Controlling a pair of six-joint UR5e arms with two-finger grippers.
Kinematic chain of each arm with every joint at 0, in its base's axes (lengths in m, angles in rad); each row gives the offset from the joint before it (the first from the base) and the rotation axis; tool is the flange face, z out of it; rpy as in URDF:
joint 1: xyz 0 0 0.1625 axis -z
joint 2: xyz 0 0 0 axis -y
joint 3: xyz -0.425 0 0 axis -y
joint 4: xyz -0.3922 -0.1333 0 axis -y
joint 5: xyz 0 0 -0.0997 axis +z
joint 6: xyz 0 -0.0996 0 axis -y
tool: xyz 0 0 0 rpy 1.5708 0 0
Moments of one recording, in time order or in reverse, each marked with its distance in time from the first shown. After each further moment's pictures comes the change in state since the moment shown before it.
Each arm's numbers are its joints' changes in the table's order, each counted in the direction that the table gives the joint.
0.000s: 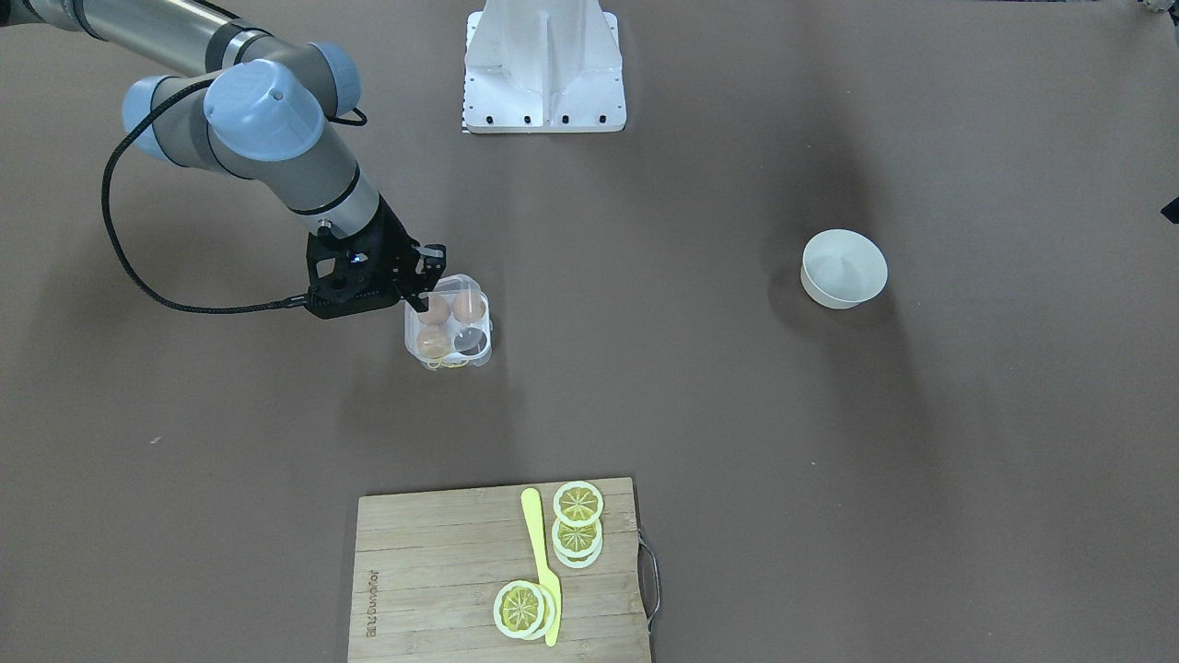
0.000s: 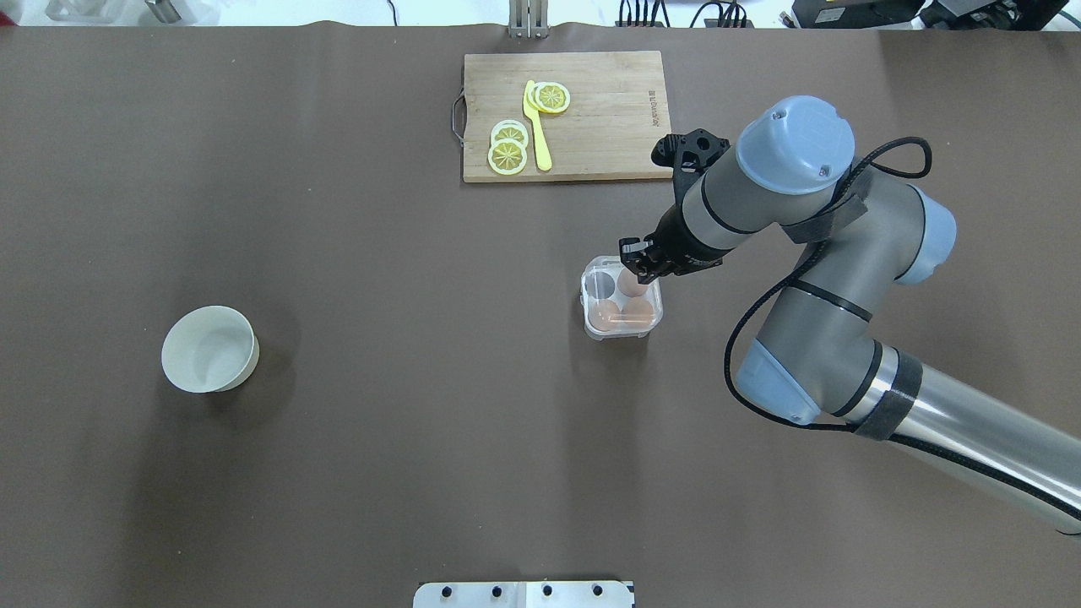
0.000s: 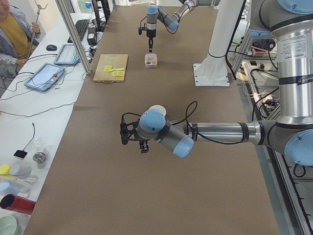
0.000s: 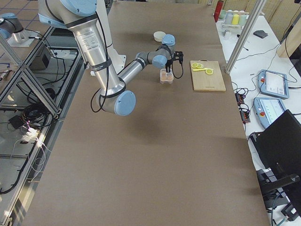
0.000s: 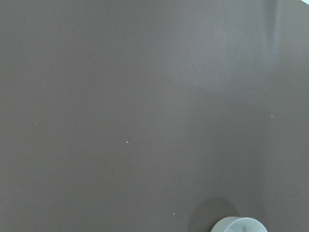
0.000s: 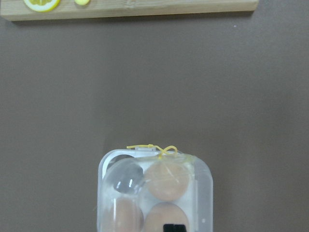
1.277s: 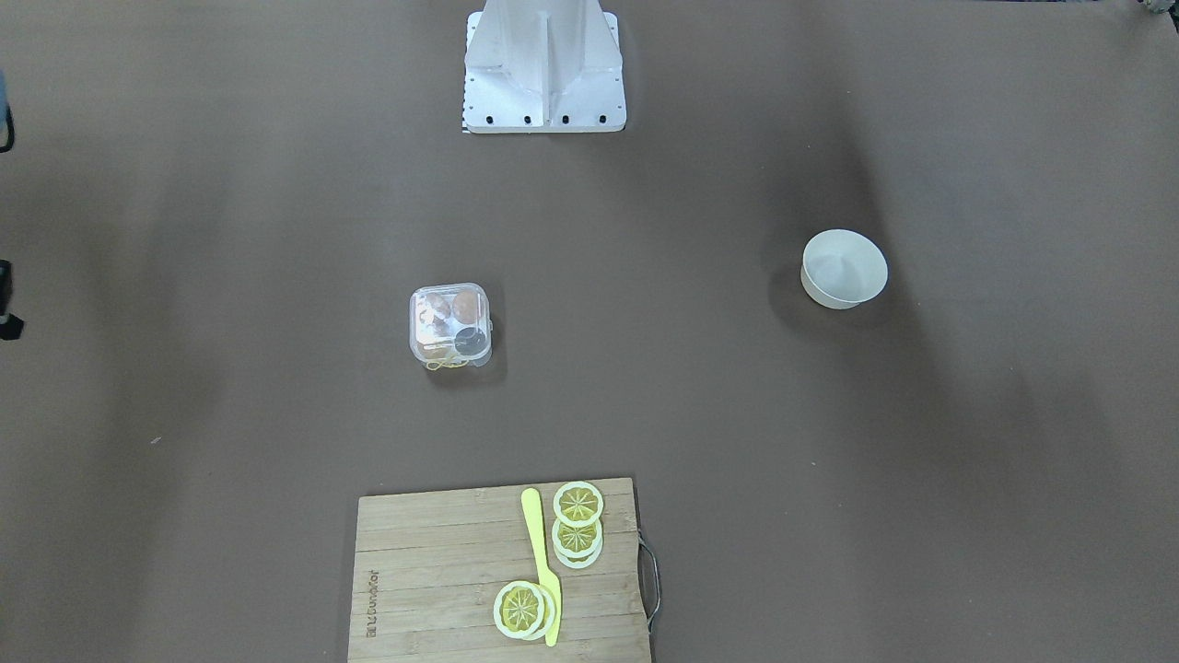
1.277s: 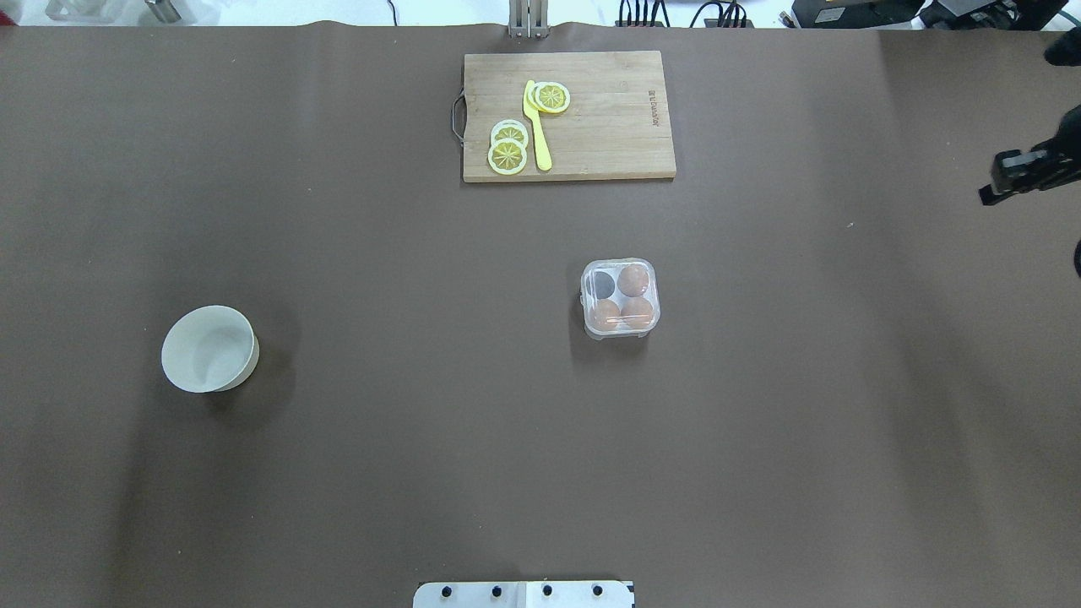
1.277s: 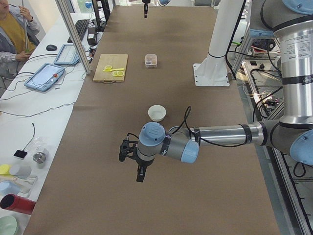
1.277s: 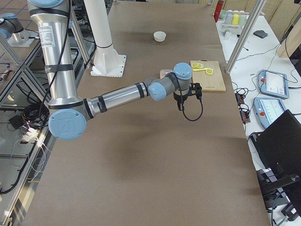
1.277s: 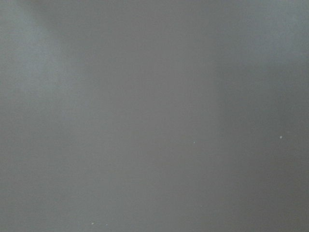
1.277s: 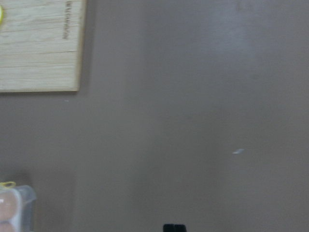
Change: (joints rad) left arm 0.054 0.022 0.044 0.263 -0.266 0.650; right arm -0.607 -0.432 0.102 -0.167 -0.277 -0.734
